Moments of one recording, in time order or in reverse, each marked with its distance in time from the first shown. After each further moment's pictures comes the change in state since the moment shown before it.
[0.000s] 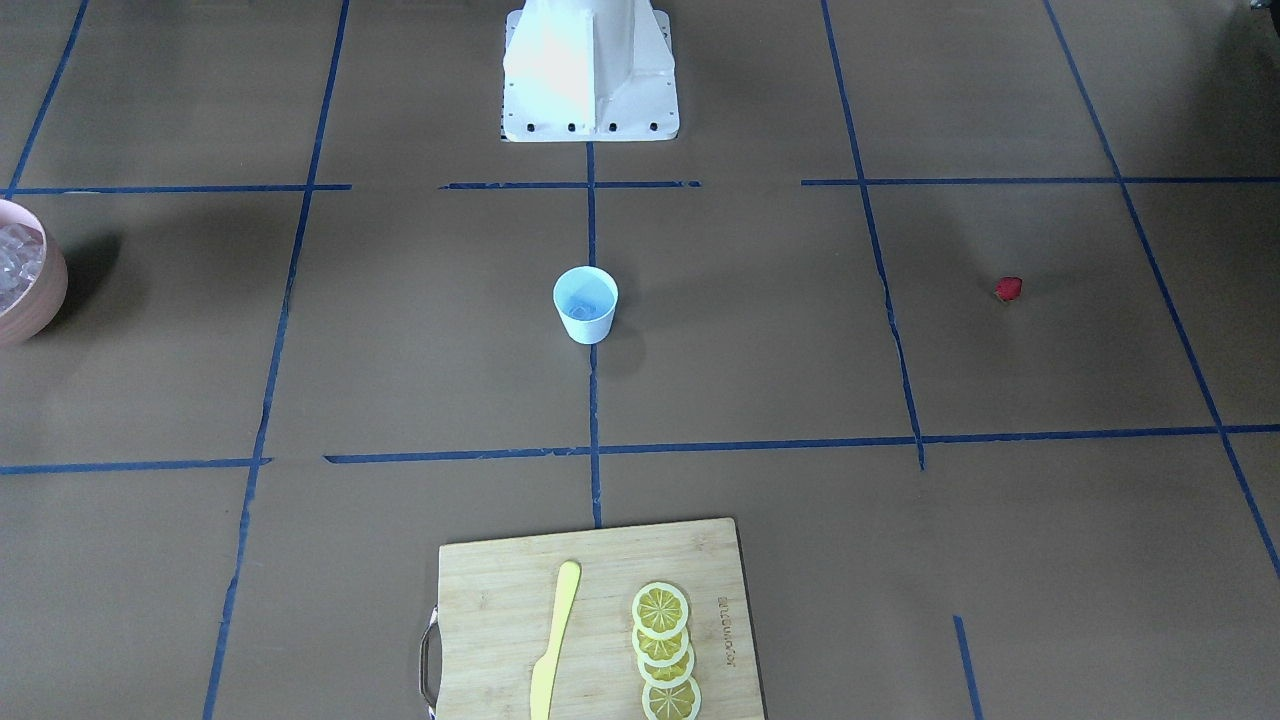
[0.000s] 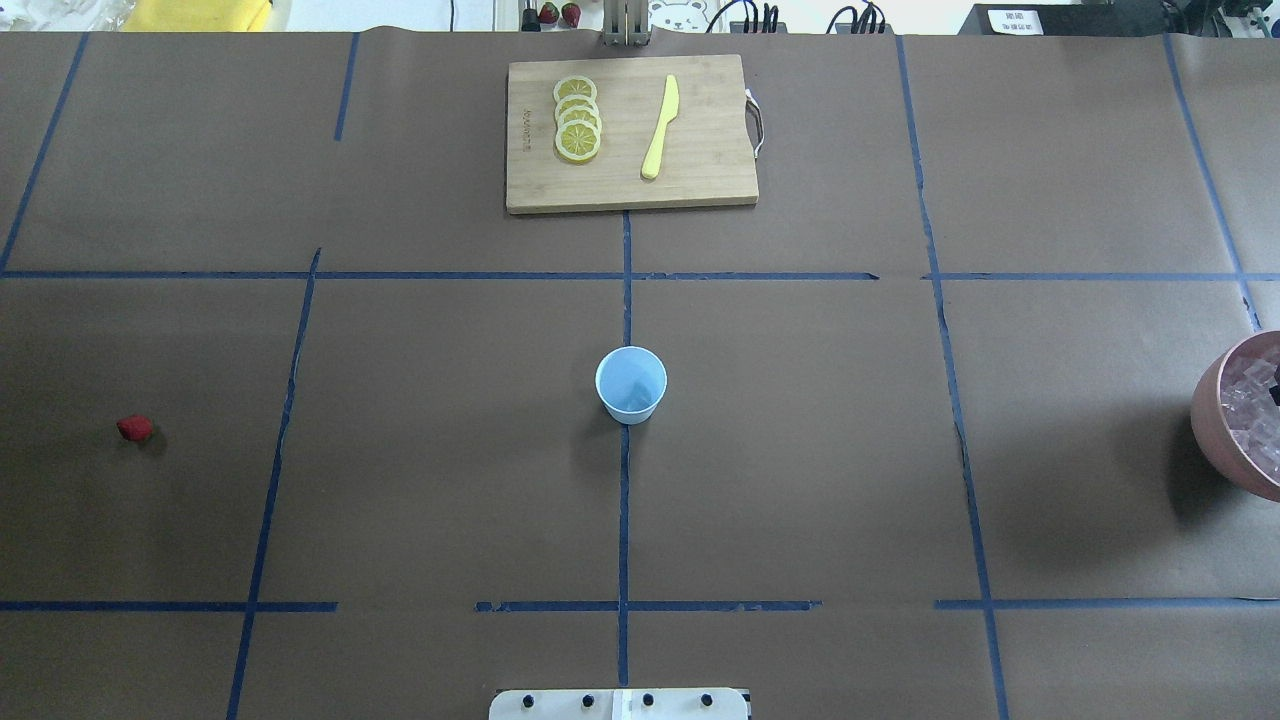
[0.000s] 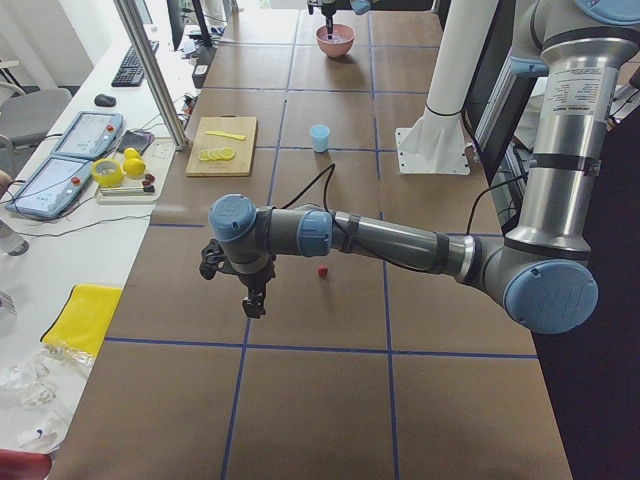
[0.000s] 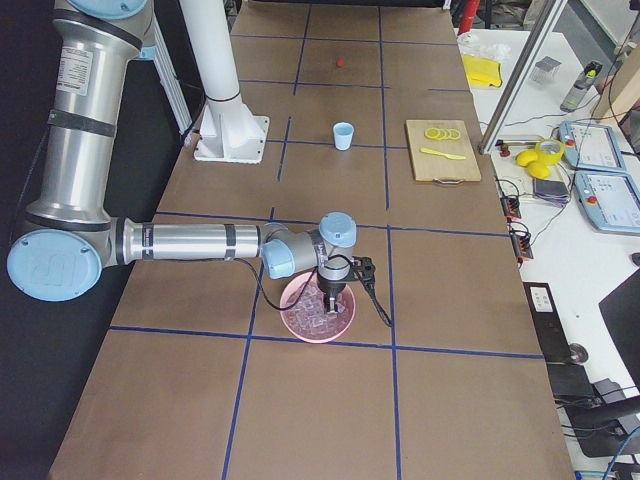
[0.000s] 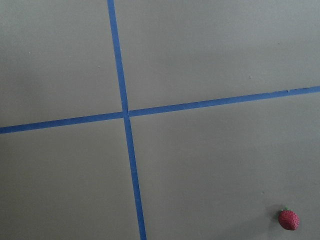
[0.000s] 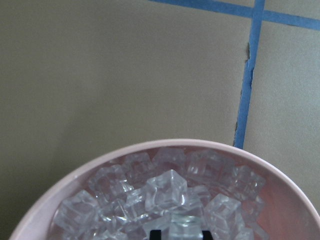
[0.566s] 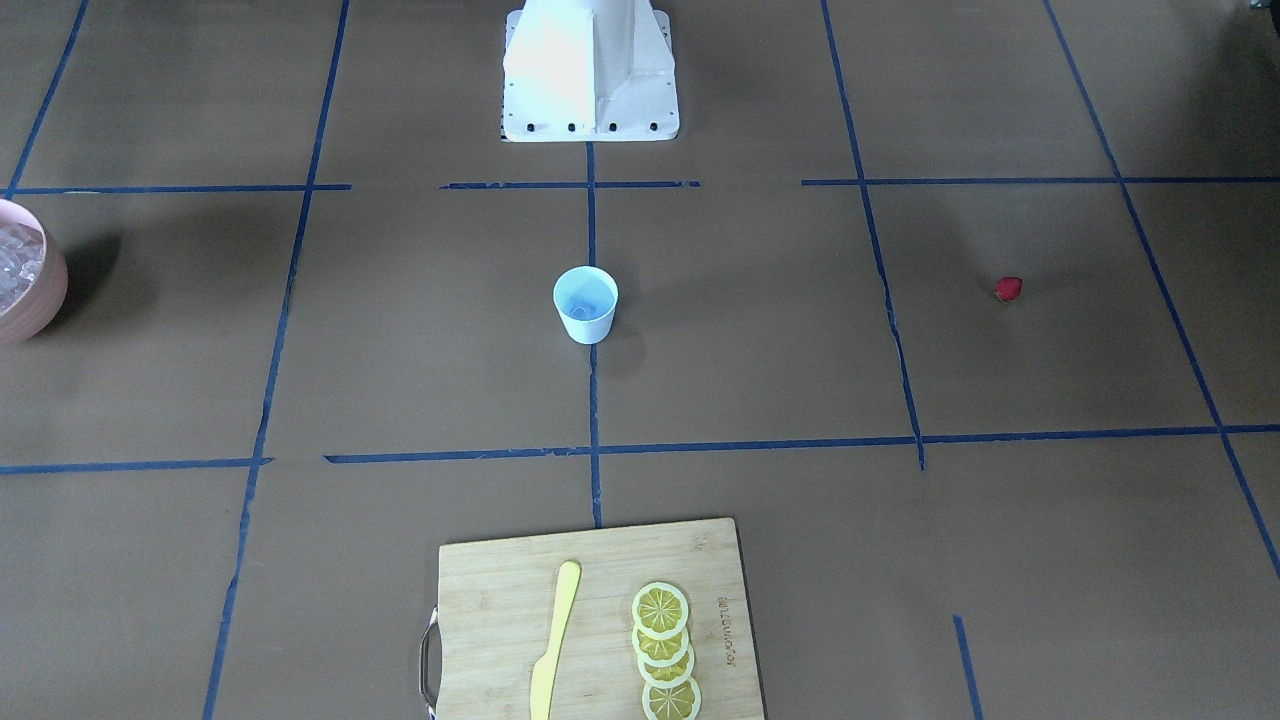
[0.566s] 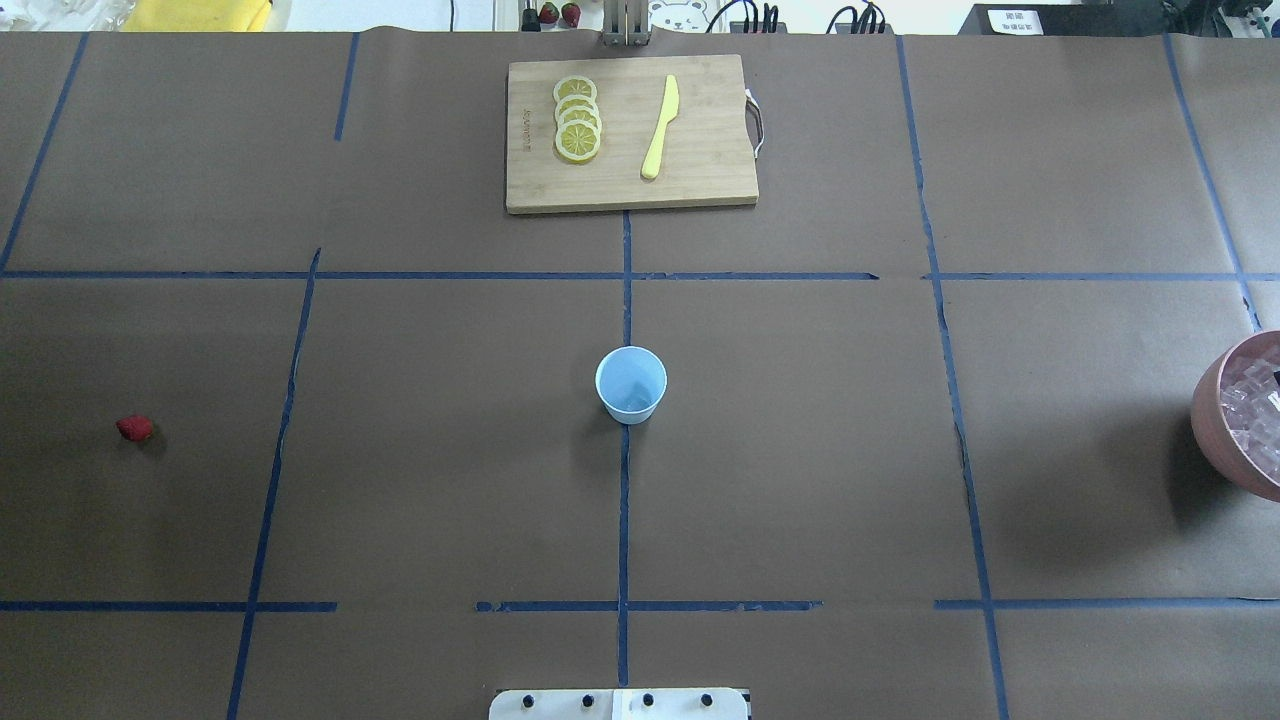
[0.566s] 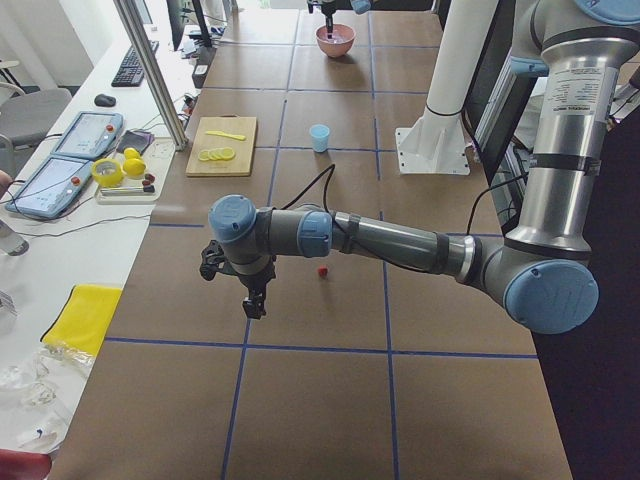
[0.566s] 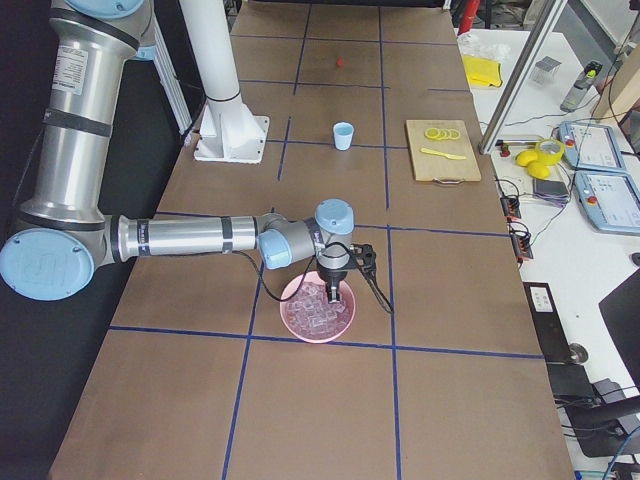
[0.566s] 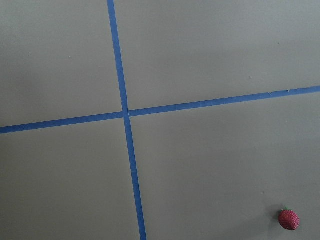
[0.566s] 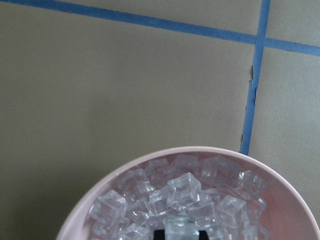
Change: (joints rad) left arm 0.000 0.001 0.001 0.000 0.000 0.000; right arm 0.029 -0.019 0.112 -0.010 0.008 0.026
